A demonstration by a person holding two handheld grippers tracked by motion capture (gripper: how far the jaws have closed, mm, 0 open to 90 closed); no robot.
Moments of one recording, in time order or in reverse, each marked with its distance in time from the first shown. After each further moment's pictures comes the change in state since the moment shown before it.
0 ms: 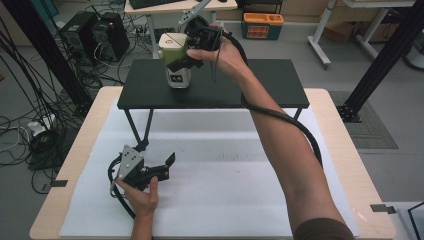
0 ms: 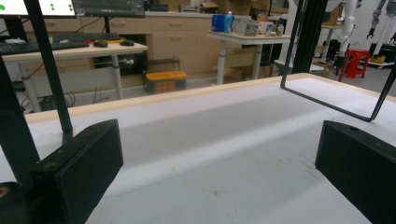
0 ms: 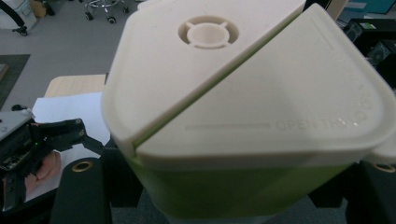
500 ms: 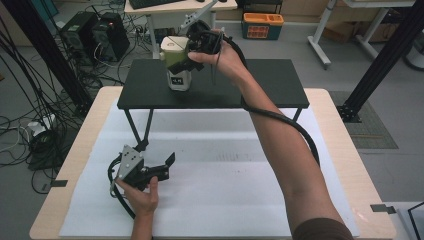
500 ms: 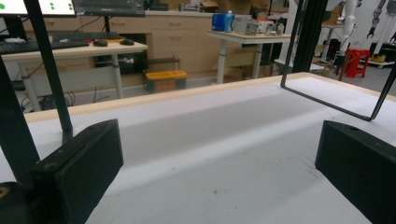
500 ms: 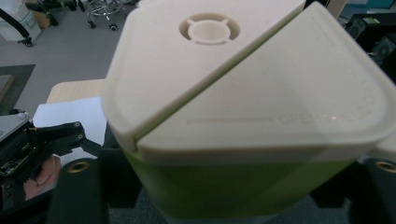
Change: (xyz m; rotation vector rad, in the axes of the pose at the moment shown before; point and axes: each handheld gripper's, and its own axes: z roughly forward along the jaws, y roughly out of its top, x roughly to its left) left arm 0.000 0.001 0.001 0.009 -0.002 0.005; right arm -0.006 -0.013 0.004 -0.017 0.010 0.050
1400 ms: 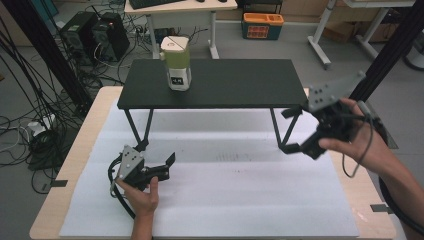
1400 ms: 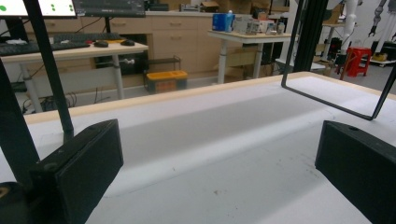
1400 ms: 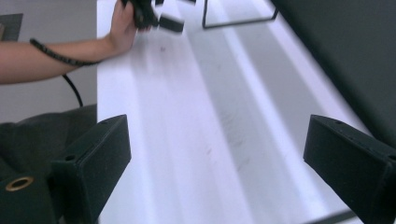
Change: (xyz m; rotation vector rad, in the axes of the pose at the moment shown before) left arm -0.002 0.001 0.000 0.002 0.004 0.007; right arm 0.201 -0.149 -0.208 0.138 -0.121 0.039
